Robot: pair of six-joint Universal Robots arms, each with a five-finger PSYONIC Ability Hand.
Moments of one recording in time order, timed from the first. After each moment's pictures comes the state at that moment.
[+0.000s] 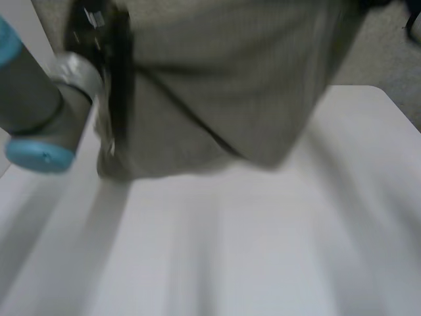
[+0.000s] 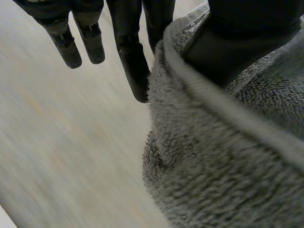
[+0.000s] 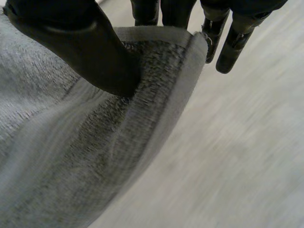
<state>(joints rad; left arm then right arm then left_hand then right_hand) 4.32 -1.97 -1.11 3.41 -1.56 3.49 1.73 -1.27 0.94 -0.15 1.08 2.92 1.29 1.34 0.23 0.23 1.16 1.33 1.32 0.22 0.25 1.16</state>
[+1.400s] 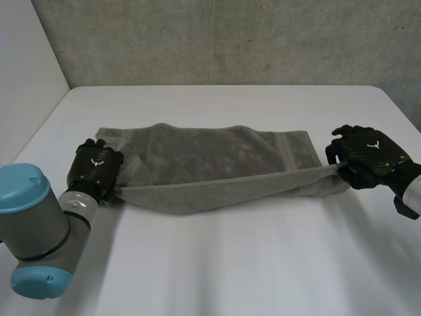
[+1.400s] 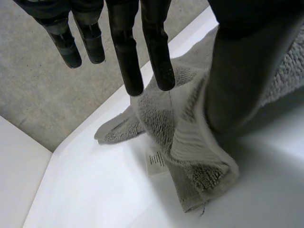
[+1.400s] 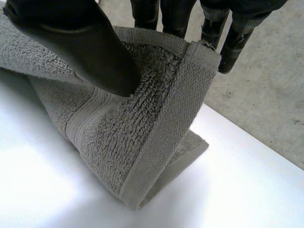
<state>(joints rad) 4.41 -1.97 -1.88 3.66 -1.60 3.60 1.46 -1.35 1.82 -0.17 0.81 2.72 0.79 0.78 0.23 0.23 0.60 1.33 1.32 0.22 0.25 1.17</state>
